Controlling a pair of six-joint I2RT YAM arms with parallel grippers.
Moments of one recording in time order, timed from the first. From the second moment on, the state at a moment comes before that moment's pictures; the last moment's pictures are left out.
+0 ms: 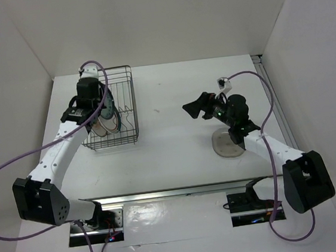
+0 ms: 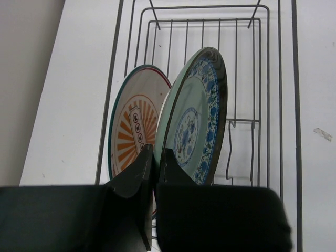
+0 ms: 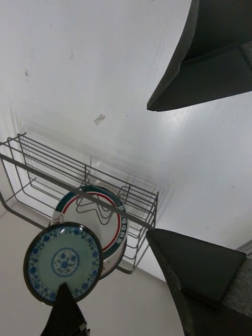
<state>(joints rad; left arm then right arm) -0.23 1.36 1.23 -0.41 -0.43 -0.11 0.32 1.22 0.62 0.50 -0.34 0.61</state>
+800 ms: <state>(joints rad) -0.25 1.50 1.30 -0.46 -0.46 -0.13 0.12 1.11 0.53 0.51 -0.51 0.64</state>
